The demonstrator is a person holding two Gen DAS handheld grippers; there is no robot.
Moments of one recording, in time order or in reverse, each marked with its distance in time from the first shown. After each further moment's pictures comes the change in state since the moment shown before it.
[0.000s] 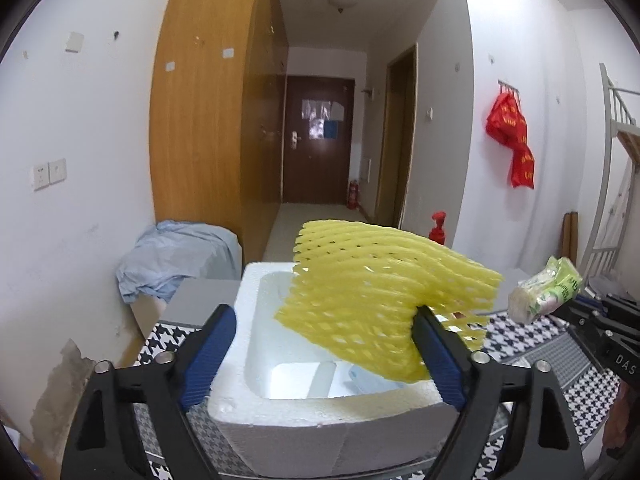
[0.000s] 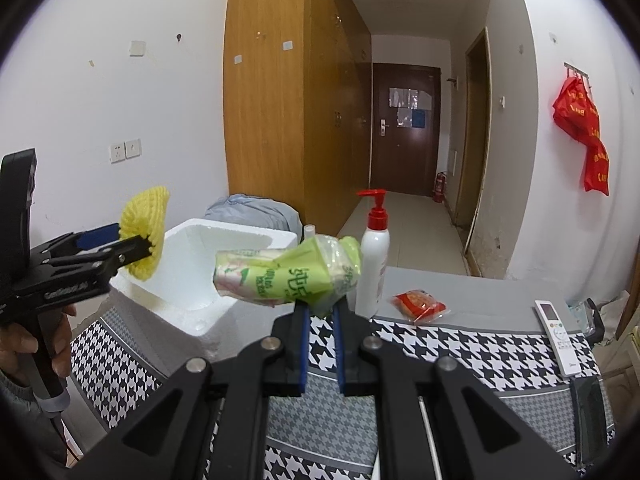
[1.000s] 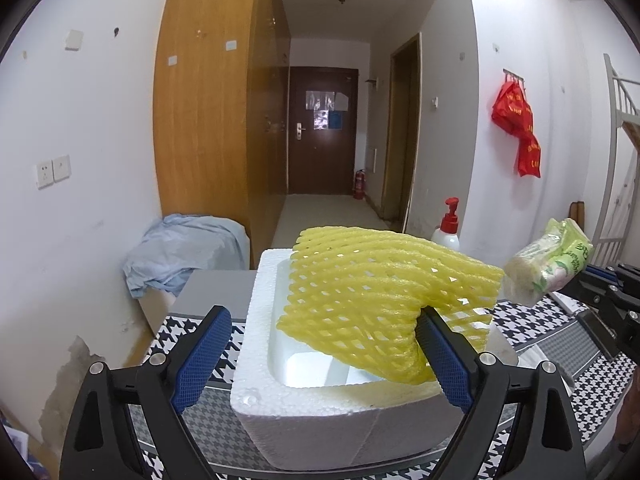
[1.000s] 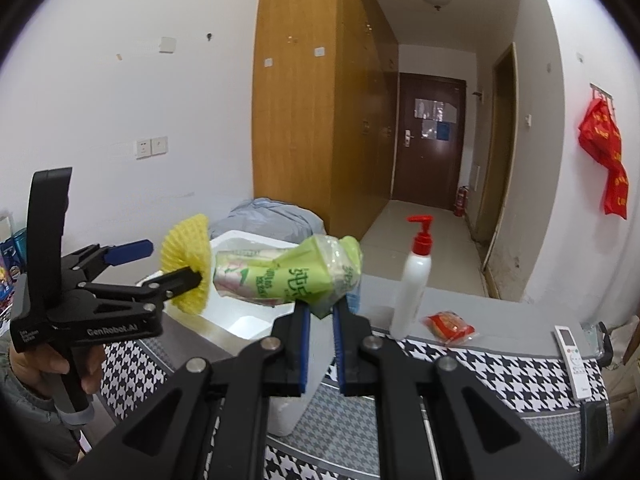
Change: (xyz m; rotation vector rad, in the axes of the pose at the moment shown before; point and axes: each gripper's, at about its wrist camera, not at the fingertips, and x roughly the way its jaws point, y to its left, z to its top) left arm 0.006 0.004 -0.004 0.016 0.046 0.020; right arm 0.005 0.034 0.015 -0.066 -0.022 0.077
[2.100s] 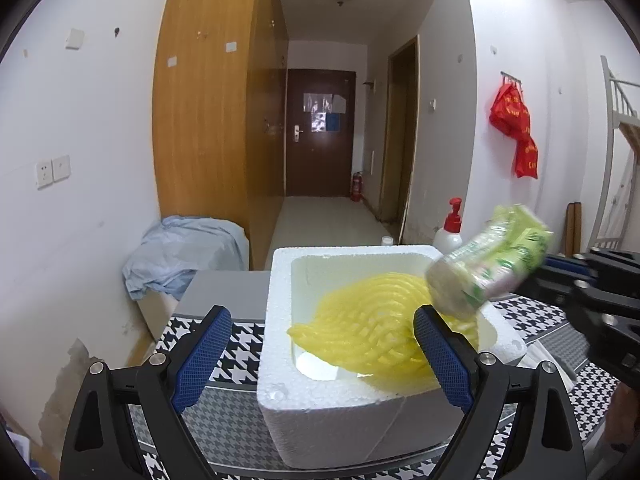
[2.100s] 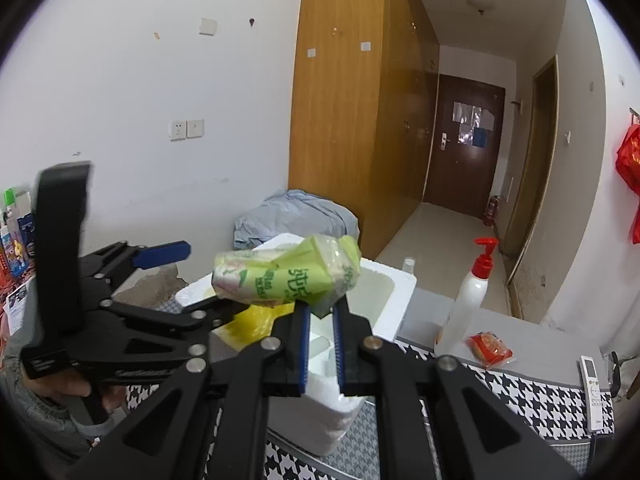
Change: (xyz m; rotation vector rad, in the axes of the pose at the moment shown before) left arm -0.007 0.018 -0.005 -0.001 -0.013 -0.018; right arm 0.029 0.040 0.016 -0.086 0.032 0.091
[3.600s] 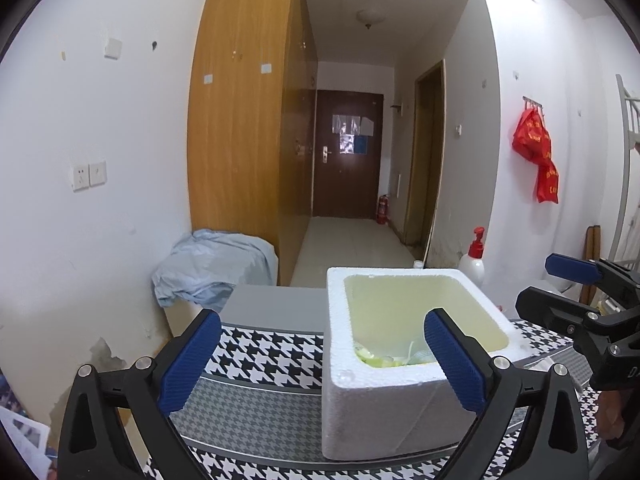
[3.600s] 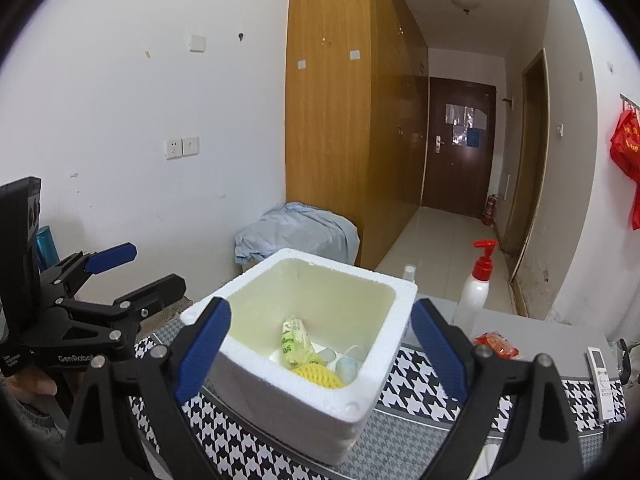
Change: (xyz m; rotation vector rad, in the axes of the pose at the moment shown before) left arm -0.042 0.022 0.003 -0.040 -0.080 0.095; right arm -0.014 0.003 0.005 0.059 -0.049 -0.002
